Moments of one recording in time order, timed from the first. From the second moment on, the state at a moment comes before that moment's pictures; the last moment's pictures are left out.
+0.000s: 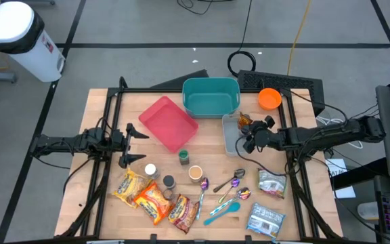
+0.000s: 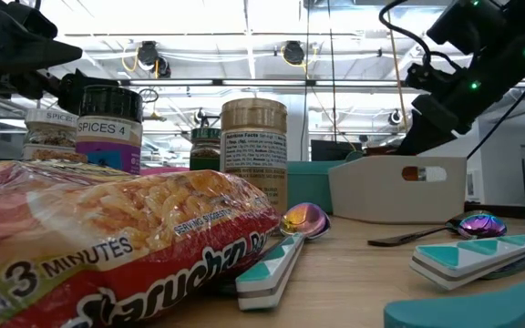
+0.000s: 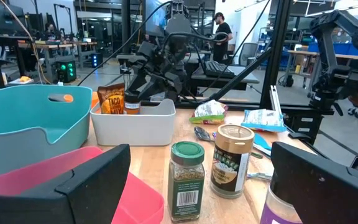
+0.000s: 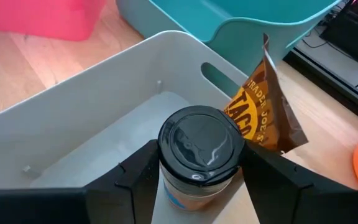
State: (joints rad) left arm -0.02 0.01 0.02 0.03 0.05 -0.06; right arm 0.01 0.93 0.42 -0.32 0.62 0.43
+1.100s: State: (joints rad) left arm -0.02 0.01 0.02 0.03 0.05 -0.06; right arm 0.02 0.68 0.42 -0.32 0.47 0.48
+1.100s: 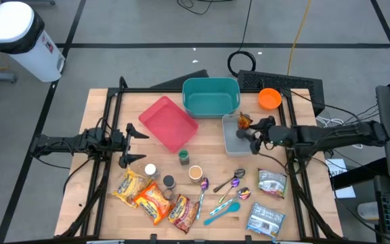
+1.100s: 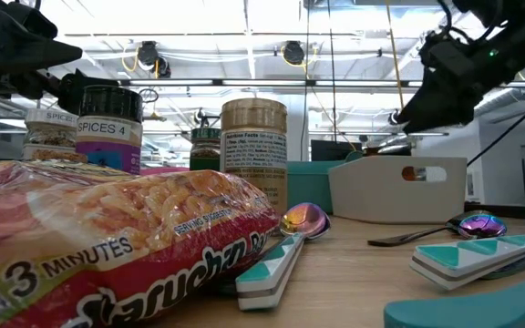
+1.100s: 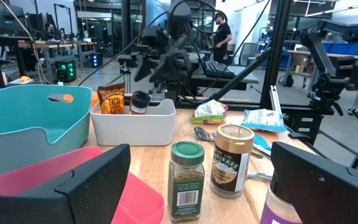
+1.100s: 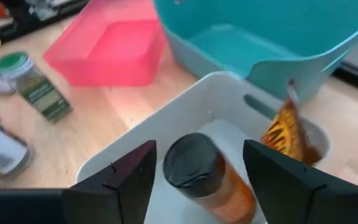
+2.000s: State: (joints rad) left arm -0.02 0.01 0.02 0.03 0.05 -0.06; right arm -0.07 1.07 0.63 -0.34 0.18 -0.03
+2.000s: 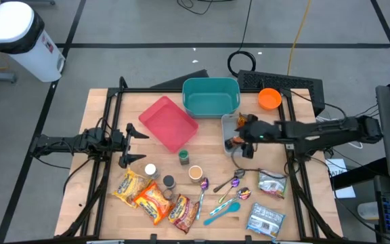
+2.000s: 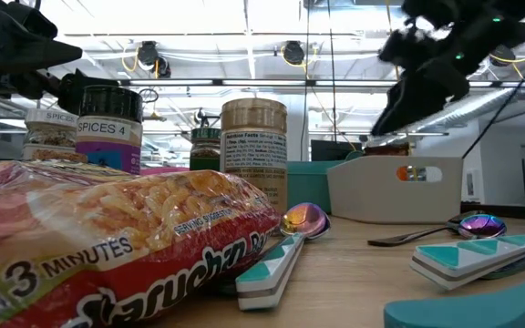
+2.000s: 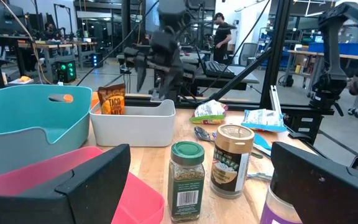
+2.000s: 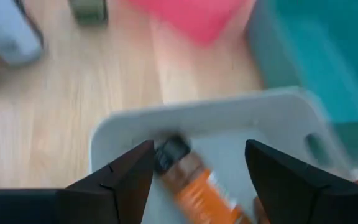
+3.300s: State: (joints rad) left arm -0.02 0.01 0.02 0.03 0.05 -0.06; right arm -0.18 1.33 0.75 -0.37 0.05 -0.10
